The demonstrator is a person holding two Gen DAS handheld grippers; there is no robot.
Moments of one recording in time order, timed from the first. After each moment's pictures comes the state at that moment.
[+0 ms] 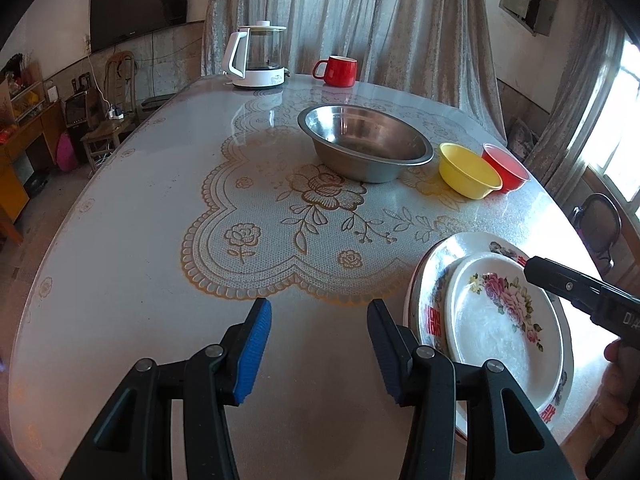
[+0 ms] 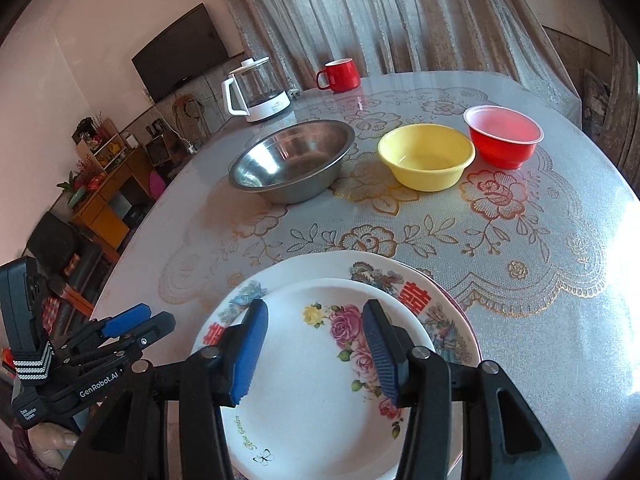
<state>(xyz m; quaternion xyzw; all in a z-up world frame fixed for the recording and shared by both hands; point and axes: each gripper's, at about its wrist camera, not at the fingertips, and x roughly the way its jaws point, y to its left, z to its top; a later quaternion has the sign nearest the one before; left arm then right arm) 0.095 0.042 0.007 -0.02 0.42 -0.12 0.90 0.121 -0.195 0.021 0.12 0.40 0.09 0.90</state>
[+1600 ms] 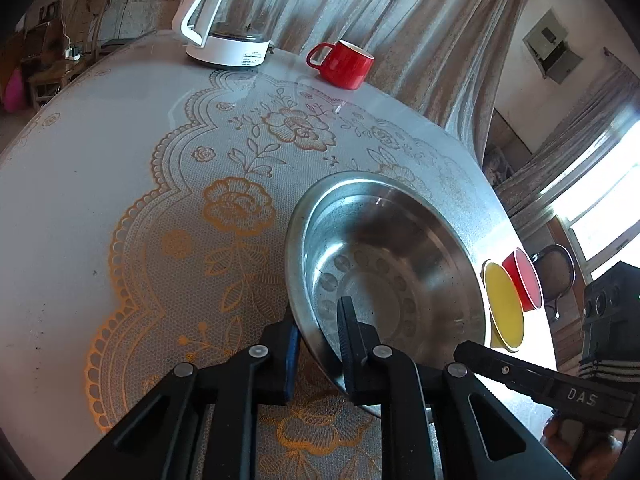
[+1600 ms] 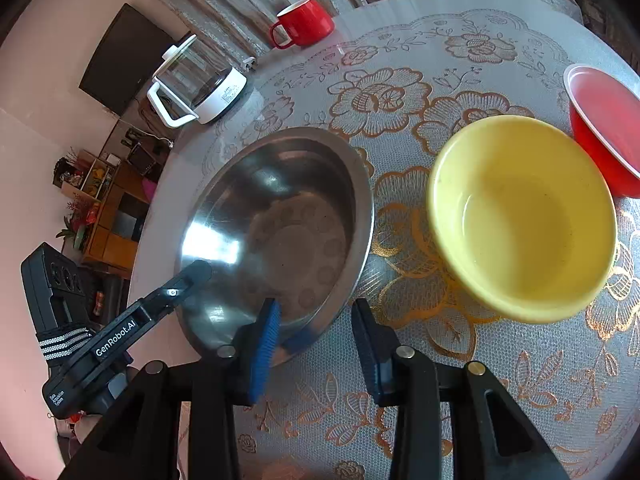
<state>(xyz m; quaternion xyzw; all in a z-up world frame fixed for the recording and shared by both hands) 0.334 0.033 -0.013 -0.15 0.48 -0.20 0.84 0.327 -0.206 -0.011 0.24 0.51 0.09 0.82</state>
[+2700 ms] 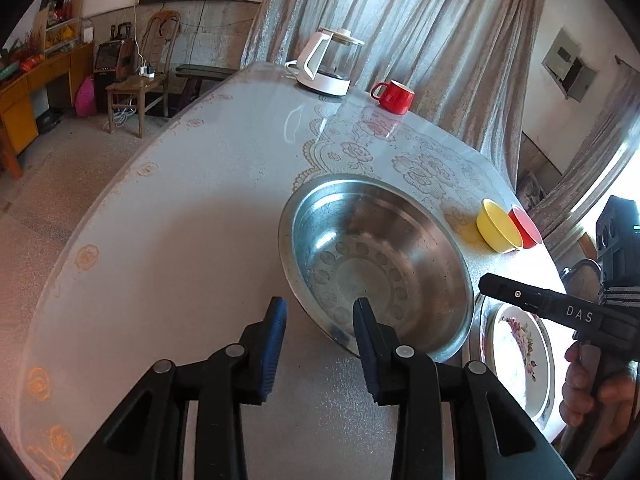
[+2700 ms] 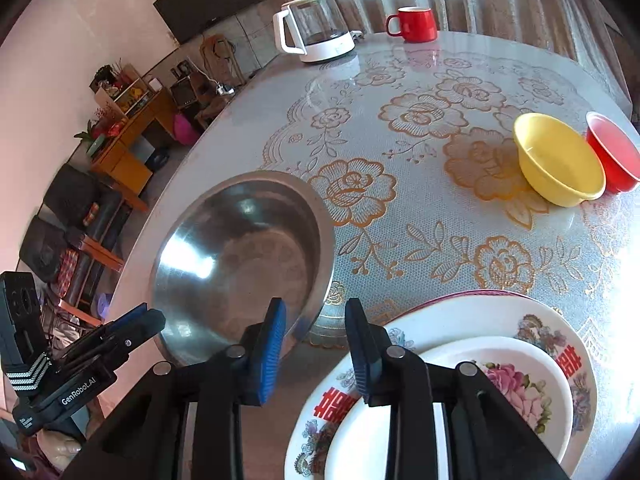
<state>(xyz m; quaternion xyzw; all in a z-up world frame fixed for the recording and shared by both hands) 0.101 0.150 0.019 -0.13 0.42 -0.09 0.89 0.192 -0.104 0.018 0.09 0.49 0.15 0.85</state>
